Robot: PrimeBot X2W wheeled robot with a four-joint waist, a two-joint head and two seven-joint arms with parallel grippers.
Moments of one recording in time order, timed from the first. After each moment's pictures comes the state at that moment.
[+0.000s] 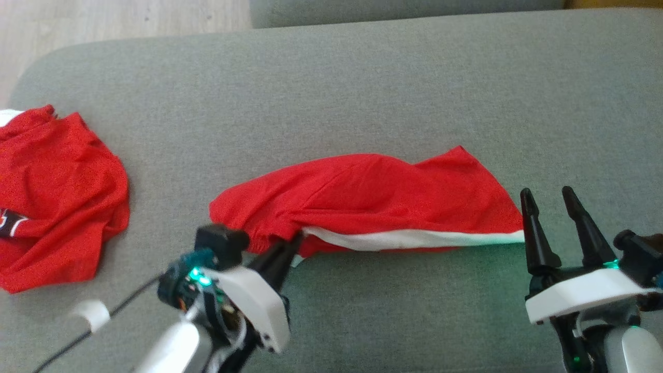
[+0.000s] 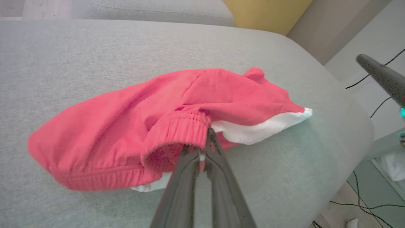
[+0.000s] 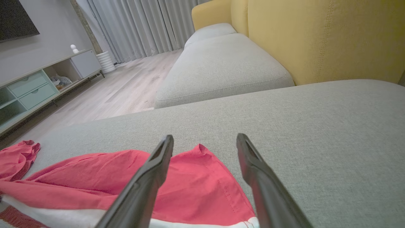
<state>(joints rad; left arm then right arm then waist) -0.15 0.29 -0.58 -0.14 -0.58 0.05 0.43 0.06 -0.05 -0.01 -0.11 0.26 0.13 0.09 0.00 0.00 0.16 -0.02</state>
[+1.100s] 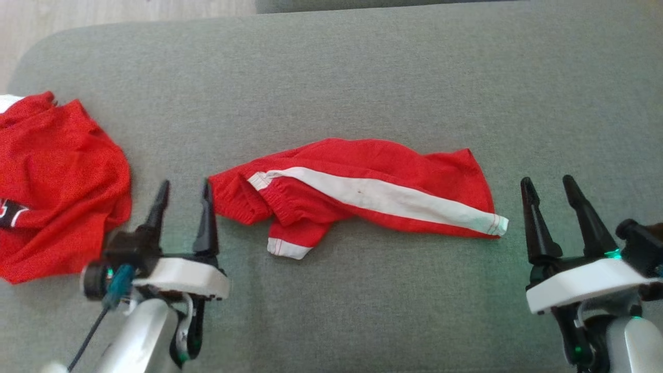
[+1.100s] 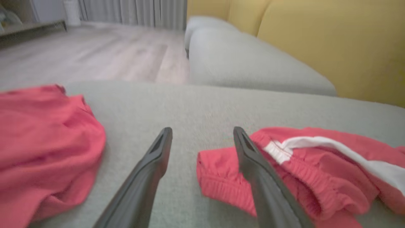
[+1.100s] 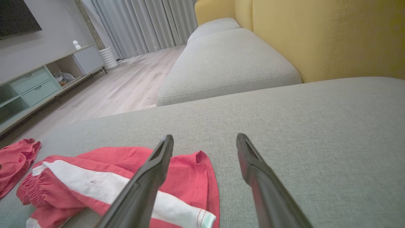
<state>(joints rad) -0.27 0.23 -0.39 0.33 -0.48 0.15 -0.19 0.02 -0.05 -0.01 -0.12 0.27 0.13 0.11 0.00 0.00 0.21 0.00</state>
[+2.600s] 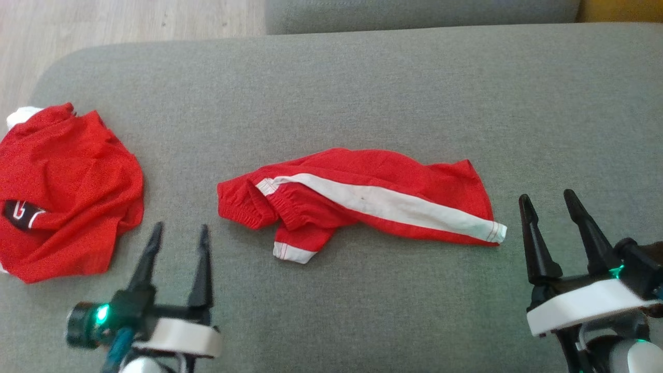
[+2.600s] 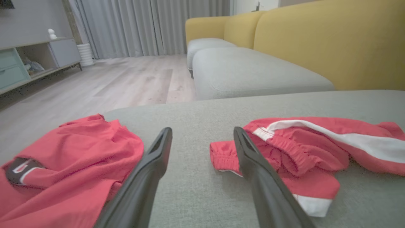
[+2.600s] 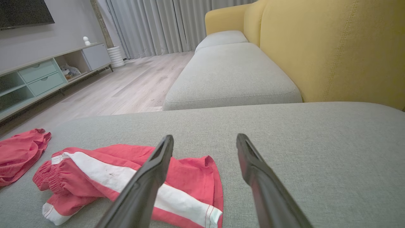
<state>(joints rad) 0.00 0.27 -0.30 0.06 -0.28 0.16 -0.17 0.11 -0.05 0.00 -0.23 0.19 0.13 0.13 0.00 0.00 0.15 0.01</state>
